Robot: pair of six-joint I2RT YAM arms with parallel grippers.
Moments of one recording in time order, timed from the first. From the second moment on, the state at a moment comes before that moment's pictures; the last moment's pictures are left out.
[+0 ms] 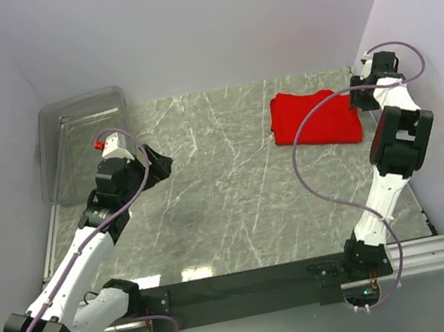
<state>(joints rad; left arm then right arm) -0.33 0.97 0.71 -0.10 -0.02 -0.61 -0.39 2.13 1.74 -0.55 -0.14 -0.07</state>
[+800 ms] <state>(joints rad) -0.33 0.79 0.80 -0.28 -0.31 -0.46 -0.23 1.26 1.07 -0.43 -0.41 -0.25</state>
